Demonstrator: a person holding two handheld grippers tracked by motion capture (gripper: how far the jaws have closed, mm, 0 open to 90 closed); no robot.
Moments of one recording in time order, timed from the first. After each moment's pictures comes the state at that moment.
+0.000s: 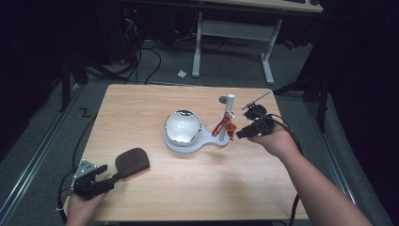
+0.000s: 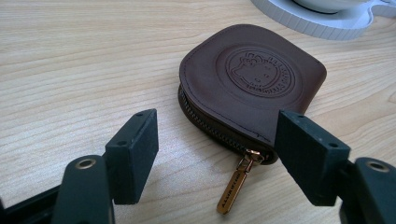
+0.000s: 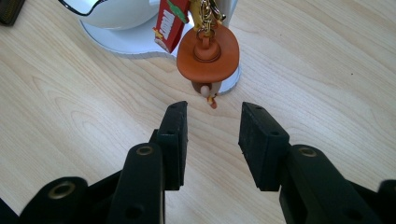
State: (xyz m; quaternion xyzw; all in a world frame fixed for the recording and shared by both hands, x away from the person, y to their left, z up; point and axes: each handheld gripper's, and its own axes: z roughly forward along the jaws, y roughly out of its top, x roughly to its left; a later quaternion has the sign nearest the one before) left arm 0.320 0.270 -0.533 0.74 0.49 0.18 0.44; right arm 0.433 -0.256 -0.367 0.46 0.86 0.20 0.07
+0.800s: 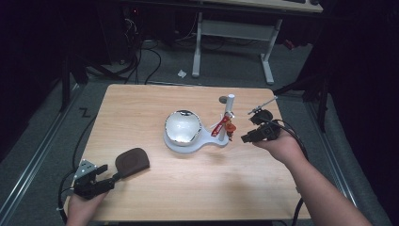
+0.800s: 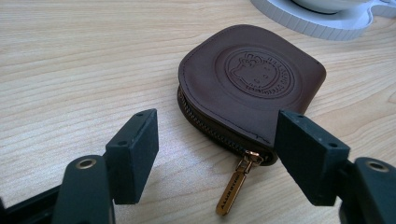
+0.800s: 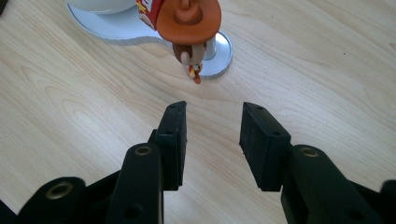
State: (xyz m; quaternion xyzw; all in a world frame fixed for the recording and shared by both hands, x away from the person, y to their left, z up) left arm 0.321 0.269 -0.532 0.74 0.49 0.18 0.43; right arm 0.417 -0.271 -0.376 0.48 0.85 0.20 0.08
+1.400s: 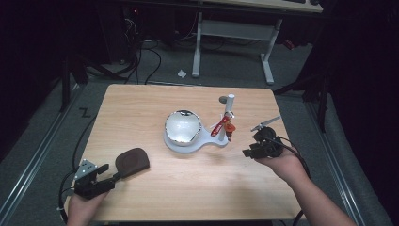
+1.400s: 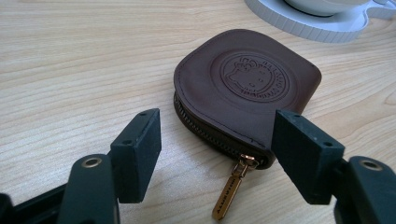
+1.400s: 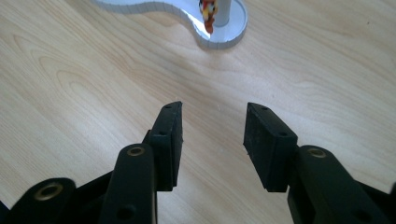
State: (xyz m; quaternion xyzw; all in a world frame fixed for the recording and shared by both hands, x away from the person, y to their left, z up) left arm 0.320 0.267 -0.531 0.74 0.48 0.18 0.44; right arm 0.377 -0.278 -0.408 0.46 0.86 0.21 0.10
